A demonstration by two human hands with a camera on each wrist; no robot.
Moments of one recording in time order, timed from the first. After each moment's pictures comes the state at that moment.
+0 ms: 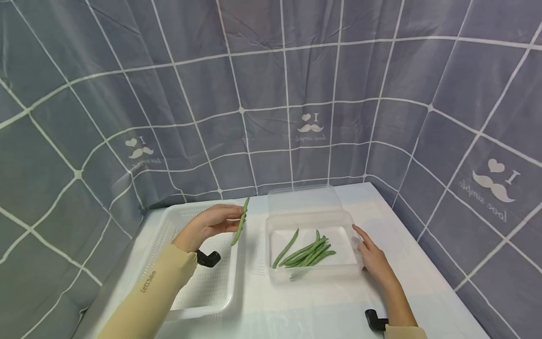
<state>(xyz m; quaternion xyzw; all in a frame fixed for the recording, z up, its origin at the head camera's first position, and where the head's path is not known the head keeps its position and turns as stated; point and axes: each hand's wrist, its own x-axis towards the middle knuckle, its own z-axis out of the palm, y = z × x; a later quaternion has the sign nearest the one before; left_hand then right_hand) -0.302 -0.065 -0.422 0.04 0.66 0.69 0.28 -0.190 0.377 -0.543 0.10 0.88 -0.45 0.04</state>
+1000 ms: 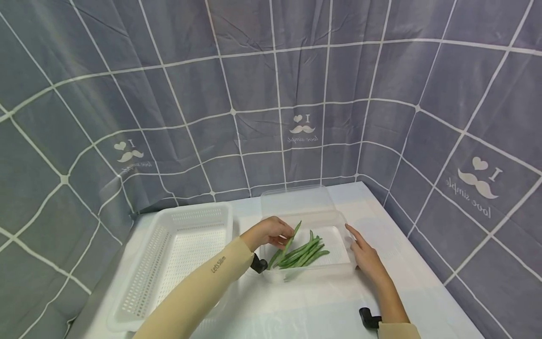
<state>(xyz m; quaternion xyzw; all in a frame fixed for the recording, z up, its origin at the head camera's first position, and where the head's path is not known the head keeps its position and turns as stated) -0.306 0.090 -0.476 0.05 0.77 0.54 0.35 -0.186 0.378 -0.544 0.11 0.88 -0.46 0.03</state>
